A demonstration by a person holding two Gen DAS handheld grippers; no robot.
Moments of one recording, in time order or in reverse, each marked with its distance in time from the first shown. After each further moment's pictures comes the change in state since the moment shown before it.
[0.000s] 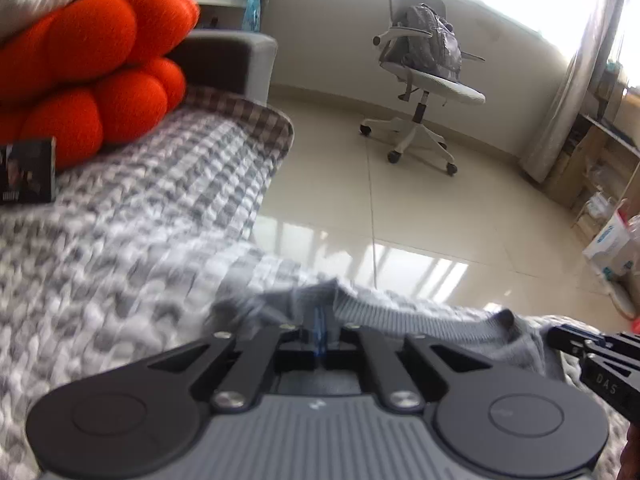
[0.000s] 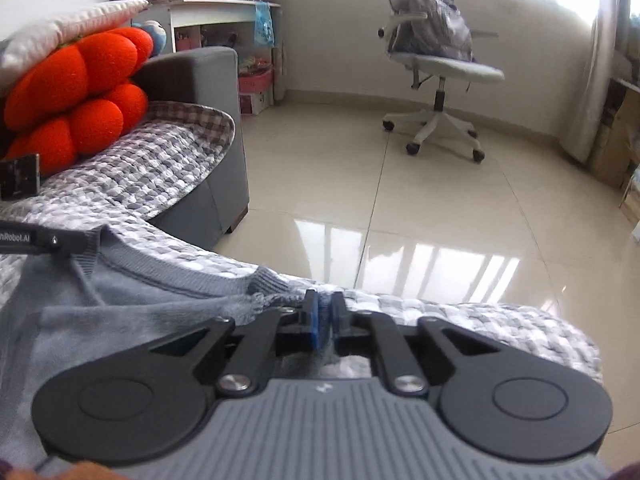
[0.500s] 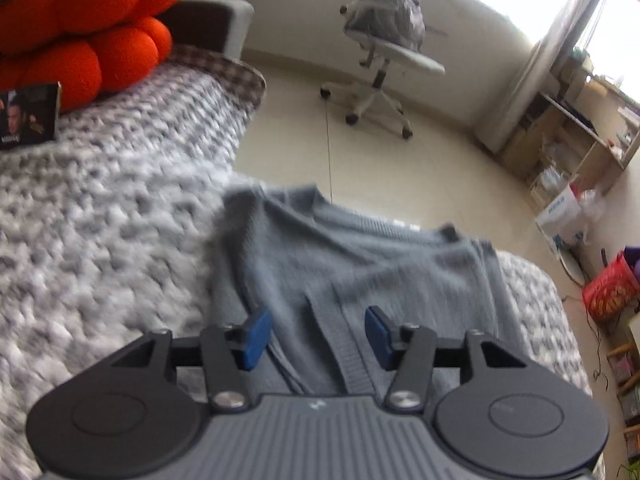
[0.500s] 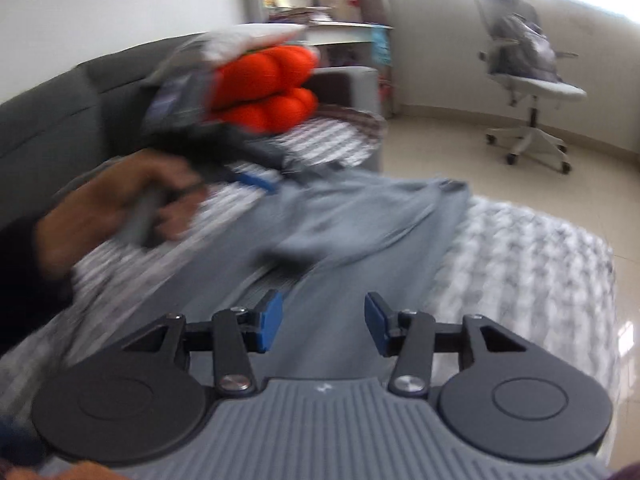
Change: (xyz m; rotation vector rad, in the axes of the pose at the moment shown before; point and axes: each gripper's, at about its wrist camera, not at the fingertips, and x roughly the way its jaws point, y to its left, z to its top) left arm -0.053 0.012 -0.045 0.020 0.104 -0.140; right arm -0.241 0.075 -0.149 -0.108 -0.051 0.369
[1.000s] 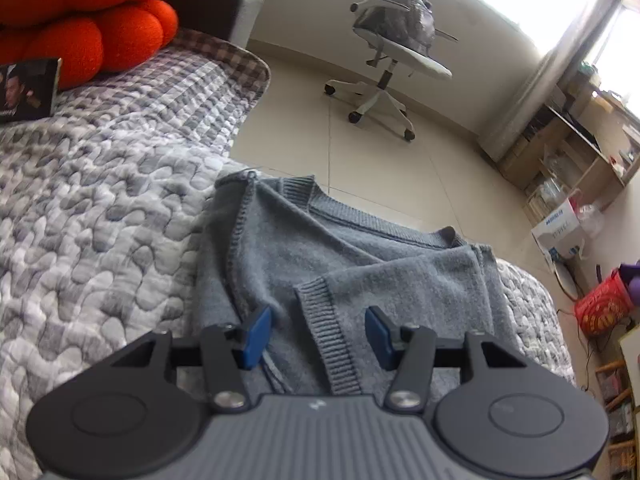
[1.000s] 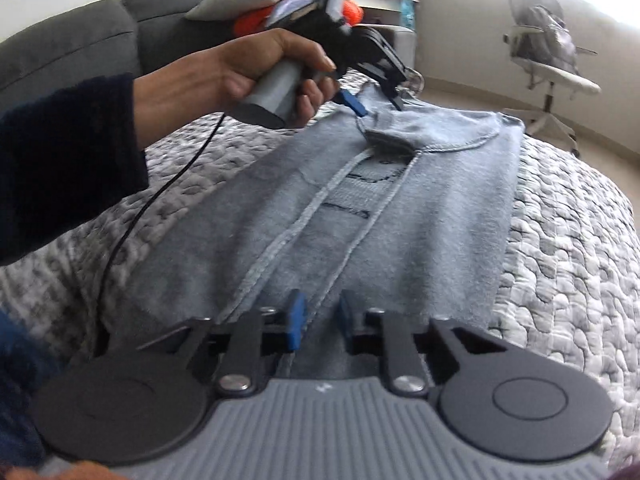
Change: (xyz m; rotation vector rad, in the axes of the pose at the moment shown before) left arm 0.011 0.003 0.002 -0.043 0.009 -0.016; right arm 0.011 0.078 -0.062 -0.017 0.088 -0.033
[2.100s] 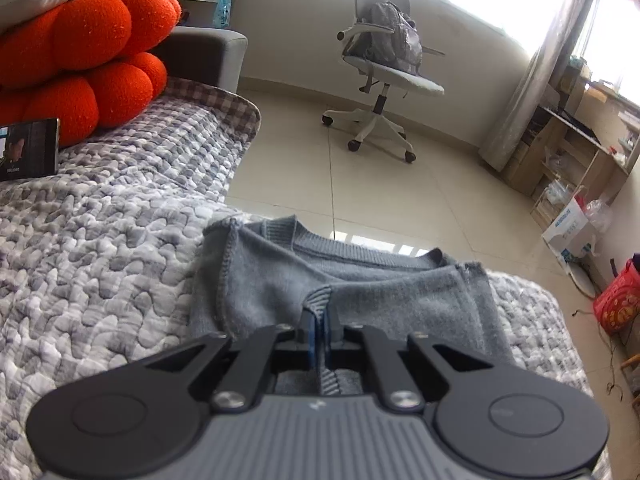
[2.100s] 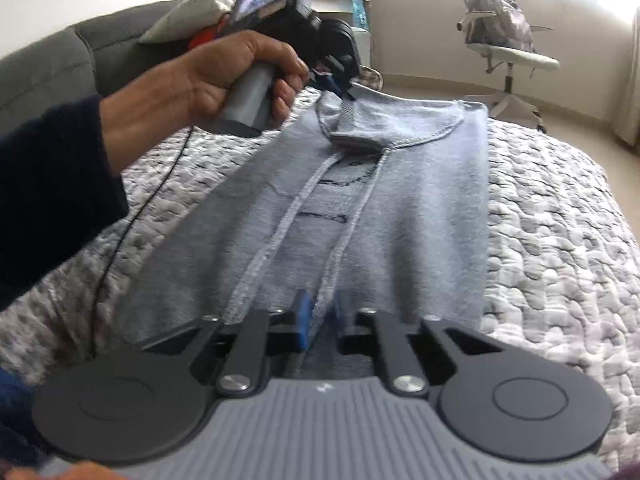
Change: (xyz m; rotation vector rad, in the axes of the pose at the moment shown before) left arm -0.020 -0.023 0.006 0.066 -0.109 0.046; right arm 0.001 0.003 -0.002 0.127 -0.015 -0.091
